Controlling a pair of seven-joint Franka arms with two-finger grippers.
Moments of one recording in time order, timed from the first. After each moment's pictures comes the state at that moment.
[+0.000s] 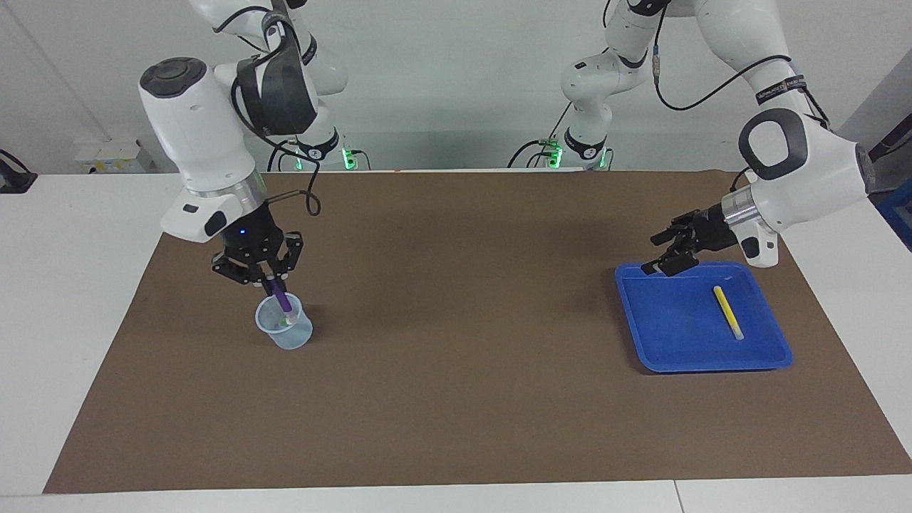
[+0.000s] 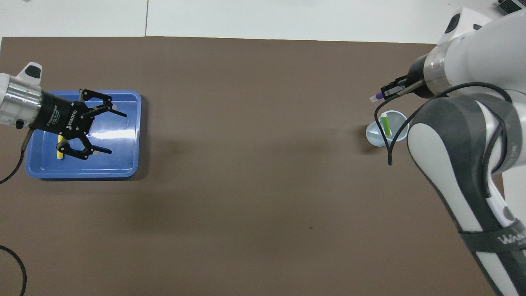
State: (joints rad) left arm 0.31 0.23 -0.26 -1.71 -0.61 1.67 -0.93; right arm 0.07 0.20 0.14 -1.51 -0.02 1.93 -0.21
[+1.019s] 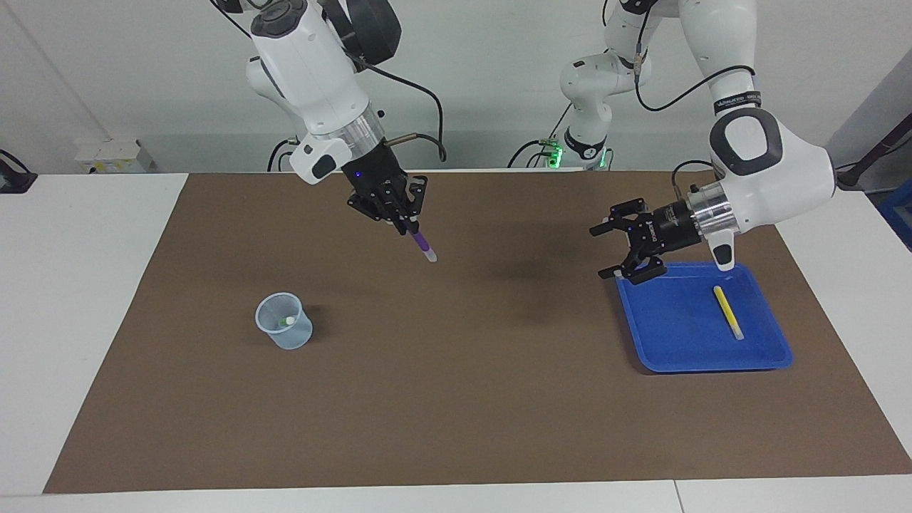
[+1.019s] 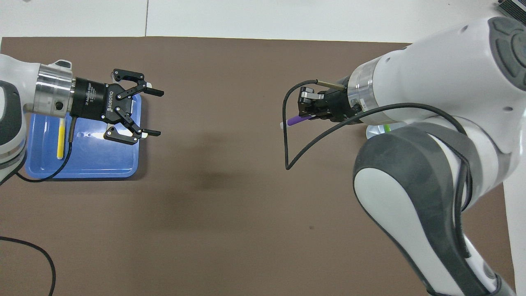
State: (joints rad) left arm 0.20 0.23 -0.29 -1.71 -0.91 1.78 -1.33; right arm 0.12 0.18 0.29 -1.49 0.26 1.91 0.59
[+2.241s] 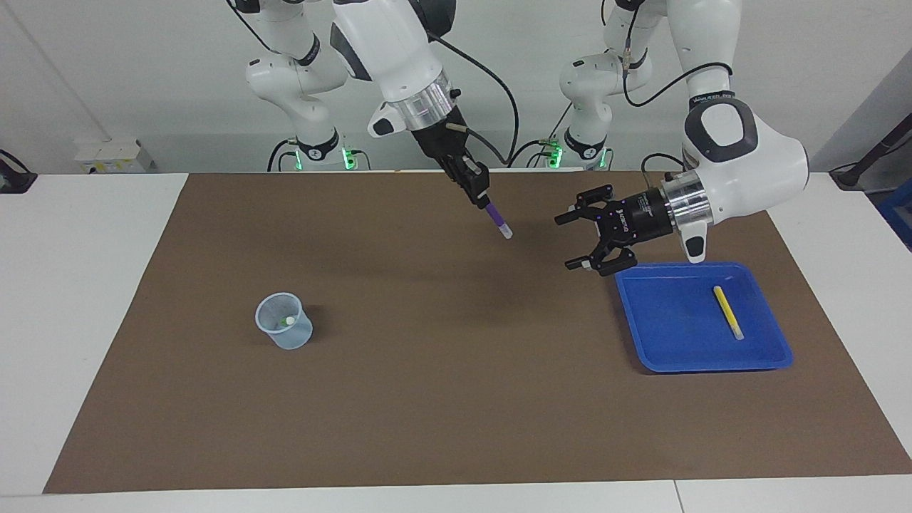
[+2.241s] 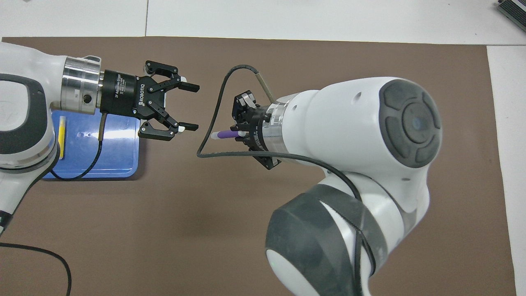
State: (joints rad) left arm 0.19 0.20 -0.41 -1.68 -1.01 1.82 -1.48; right arm 0.32 0.18 0.29 -1.51 0.26 2.09 1.57
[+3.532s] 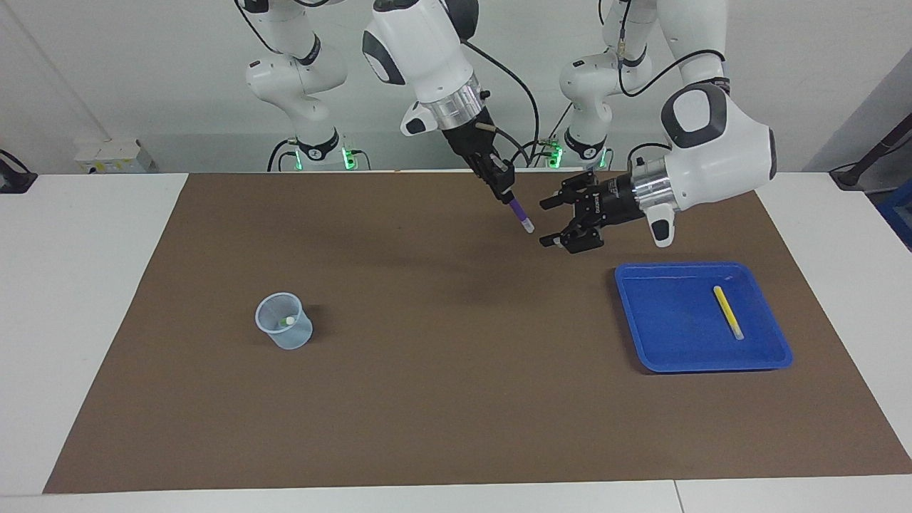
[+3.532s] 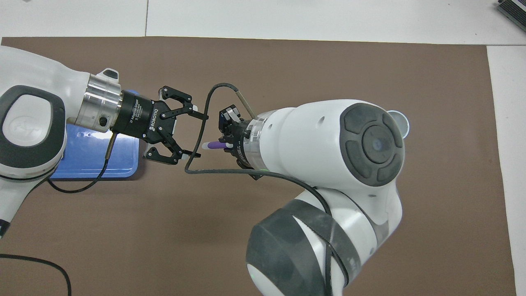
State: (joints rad) left arm 0.17 0.16 -0.42 -1.74 -0.88 1.75 -1.37; right arm 0.36 0.18 0.29 -1.55 0.25 2.12 1.58
